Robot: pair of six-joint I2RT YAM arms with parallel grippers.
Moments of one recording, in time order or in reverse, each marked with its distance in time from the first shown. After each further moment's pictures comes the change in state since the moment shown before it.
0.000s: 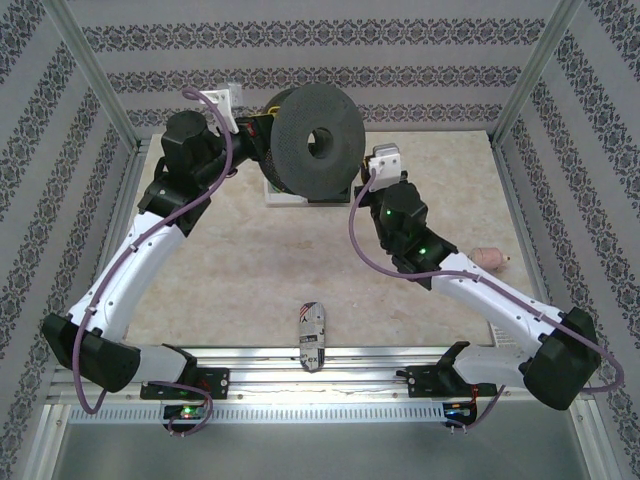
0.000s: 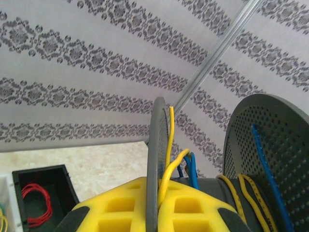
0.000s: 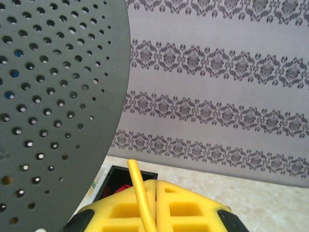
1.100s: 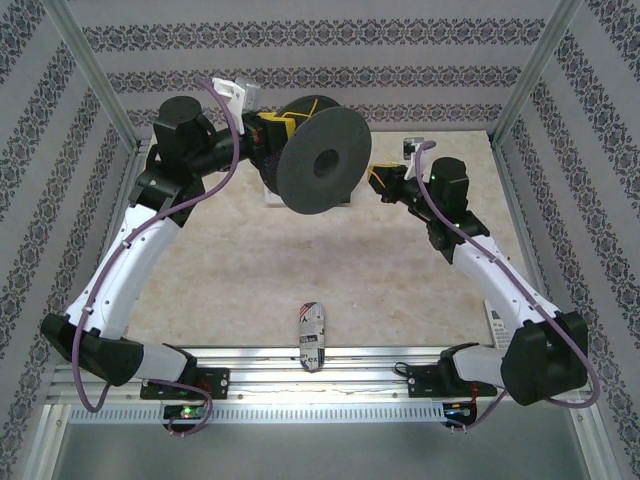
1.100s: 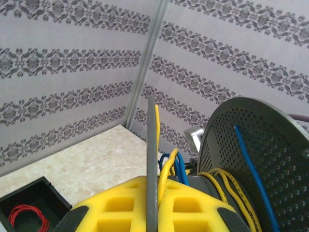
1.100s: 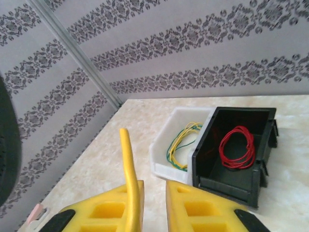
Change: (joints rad) left arm 0.007 0.031 0.155 -0.140 0.301 0.275; right arm -0.465 0.053 0.004 -0.129 -1.032 0.508
